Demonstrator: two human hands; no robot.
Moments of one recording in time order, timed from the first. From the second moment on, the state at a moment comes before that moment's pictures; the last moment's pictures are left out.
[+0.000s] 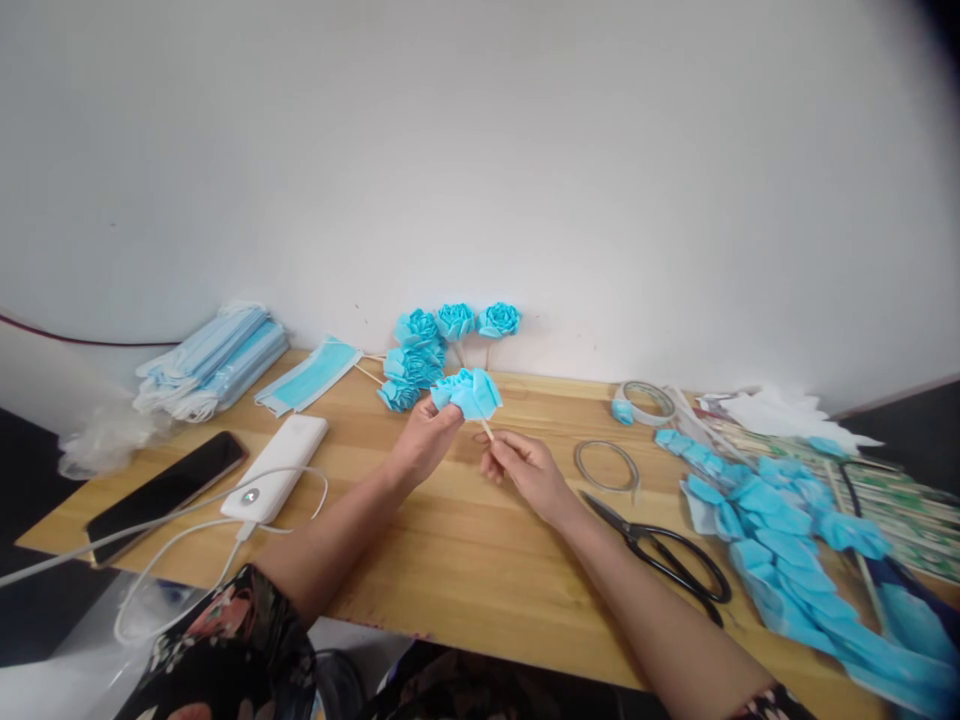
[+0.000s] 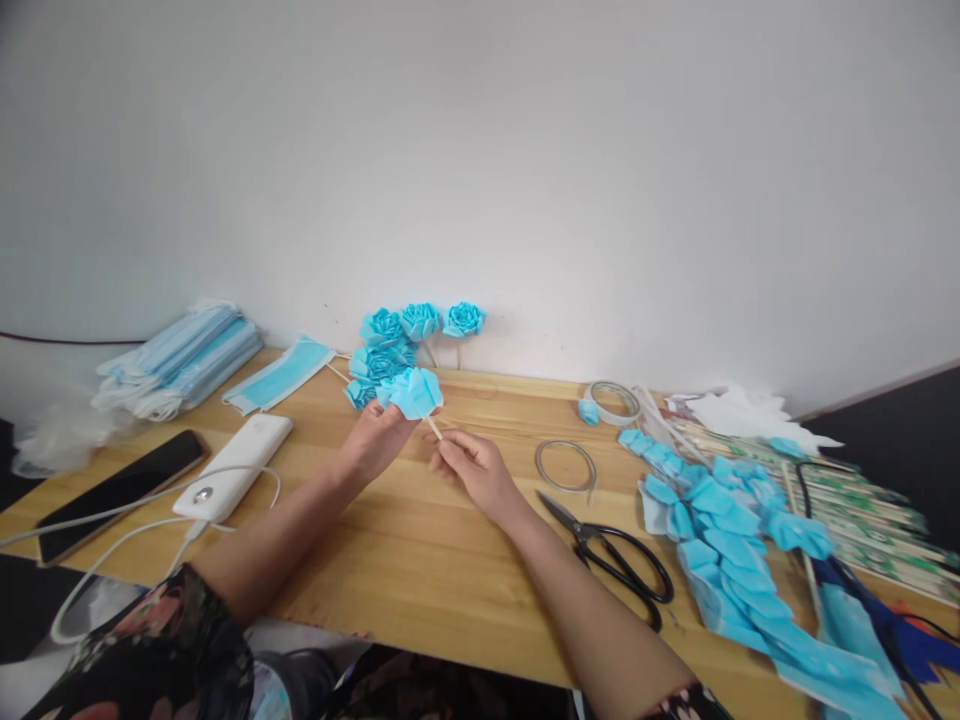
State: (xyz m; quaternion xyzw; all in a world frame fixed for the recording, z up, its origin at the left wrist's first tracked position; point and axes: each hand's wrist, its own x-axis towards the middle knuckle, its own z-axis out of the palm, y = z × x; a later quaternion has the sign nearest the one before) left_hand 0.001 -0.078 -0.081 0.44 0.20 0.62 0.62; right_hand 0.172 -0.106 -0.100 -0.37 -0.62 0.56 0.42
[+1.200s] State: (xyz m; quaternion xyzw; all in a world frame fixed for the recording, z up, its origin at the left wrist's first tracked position) left_hand -0.010 -0.100 -0.067 0.67 0.28 0.57 0.39; right_hand 0.176 -0.100 -0.105 -0.36 -0.71 0.40 0.45
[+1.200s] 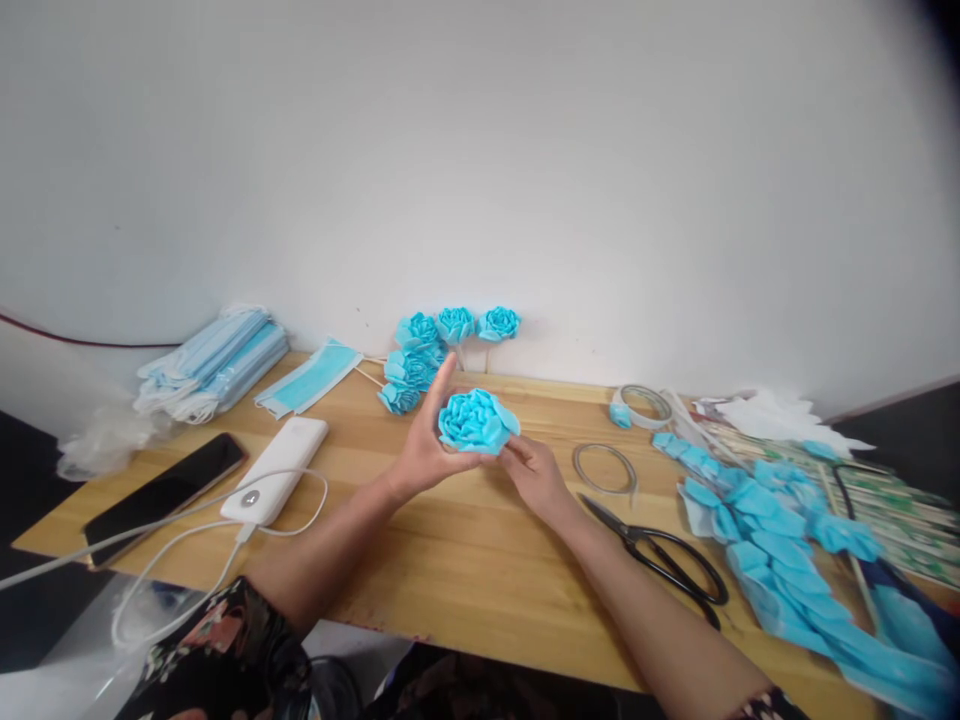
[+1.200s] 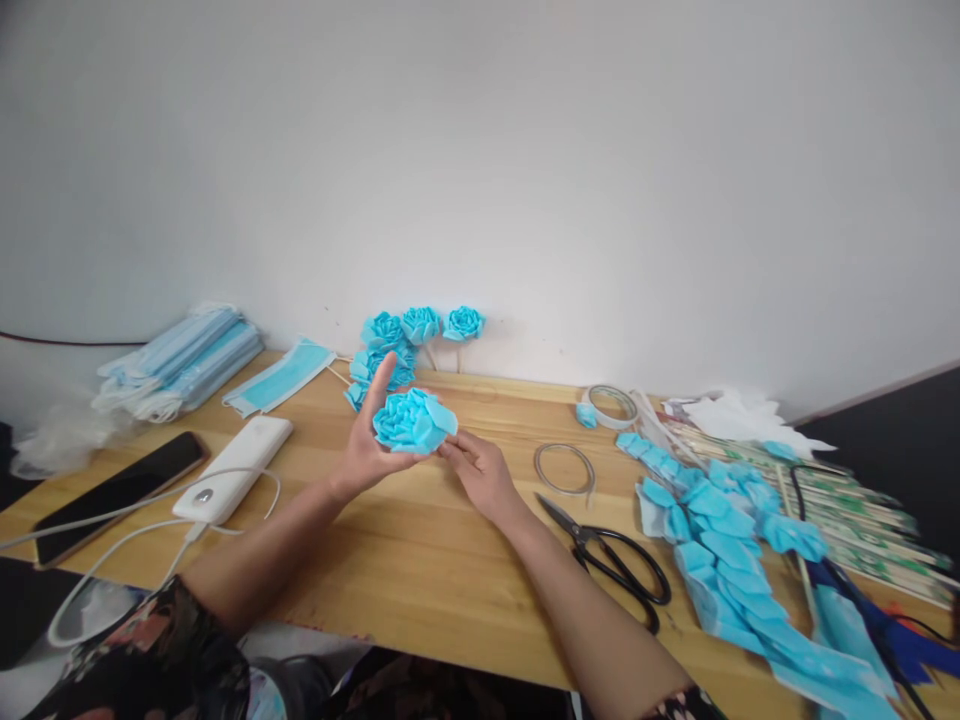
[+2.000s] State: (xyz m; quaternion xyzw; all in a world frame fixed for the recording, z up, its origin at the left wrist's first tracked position) left_hand 0.000 -0.083 -0.092 0.71 0.27 0.51 0.41; right_hand 0.177 -0.099 -0.112 -0.40 -0.75 0.25 0.47
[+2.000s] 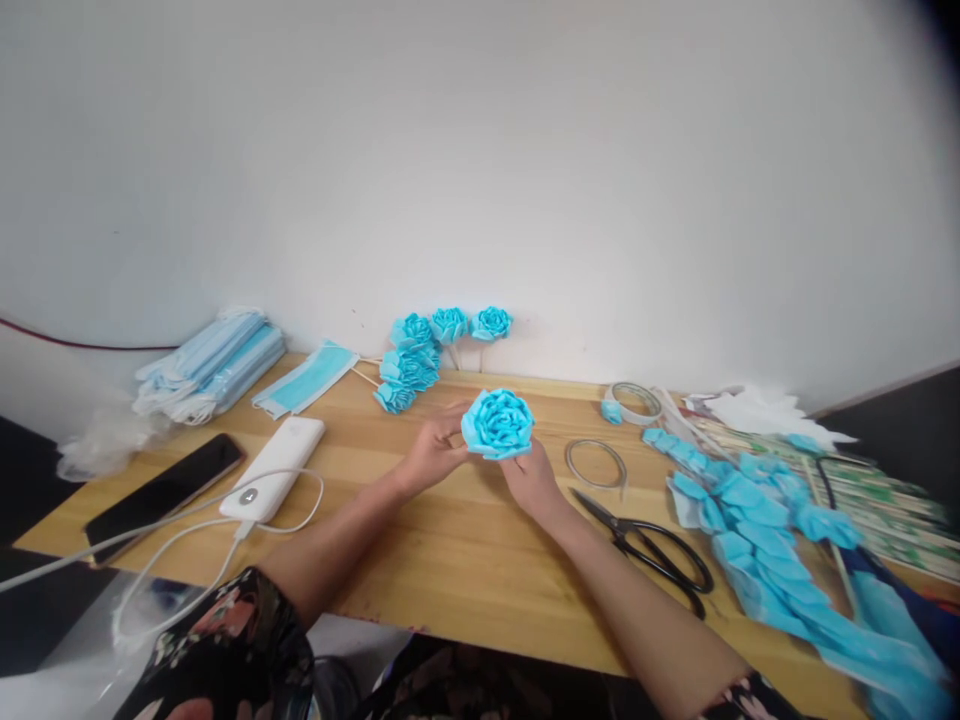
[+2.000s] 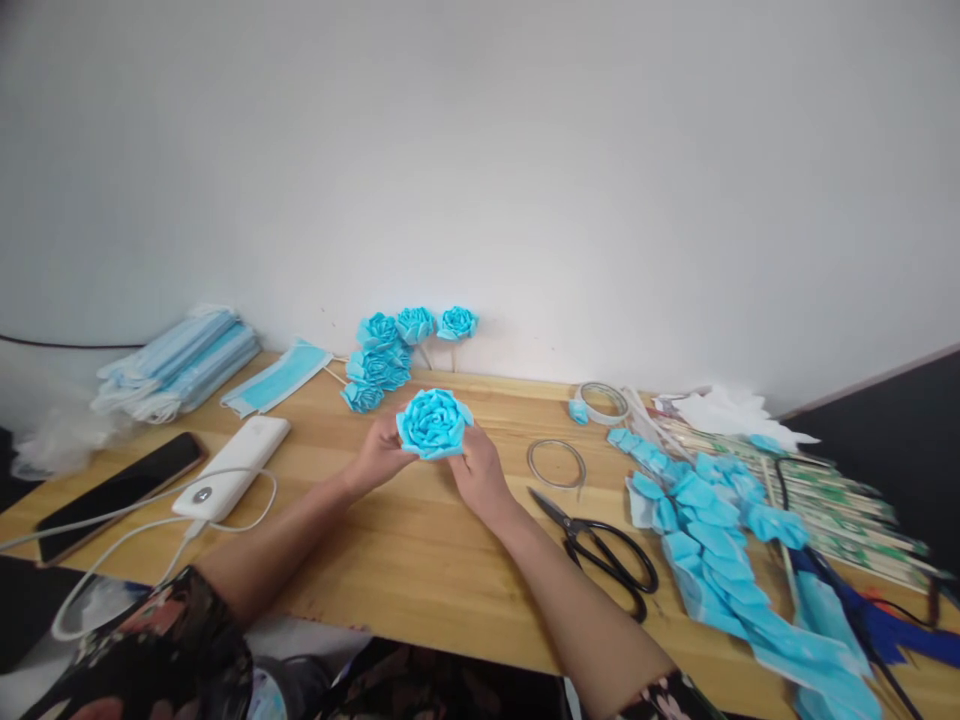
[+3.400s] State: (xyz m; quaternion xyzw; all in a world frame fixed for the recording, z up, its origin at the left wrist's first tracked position) left_hand -0.167 0.010 -0.028 0.73 0.67 0.15 -0.01; right_hand 0.179 -0.092 -0.123 -0.44 -0.75 0.32 0.38
